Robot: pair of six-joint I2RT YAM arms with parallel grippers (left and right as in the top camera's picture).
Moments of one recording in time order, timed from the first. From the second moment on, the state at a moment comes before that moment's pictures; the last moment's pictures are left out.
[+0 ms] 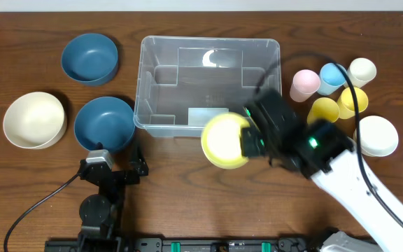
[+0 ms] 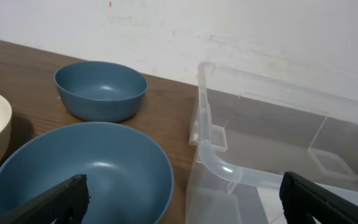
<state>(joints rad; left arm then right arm) -0.11 0.01 0.03 -0.12 -0.10 -0.27 0.68 1.38 1.39 -1.12 0.07 0.56</state>
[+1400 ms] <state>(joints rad) -0.11 0.01 0.03 -0.12 -0.09 -0.27 0.40 2.21 1.83 -0.82 0.31 0.42</state>
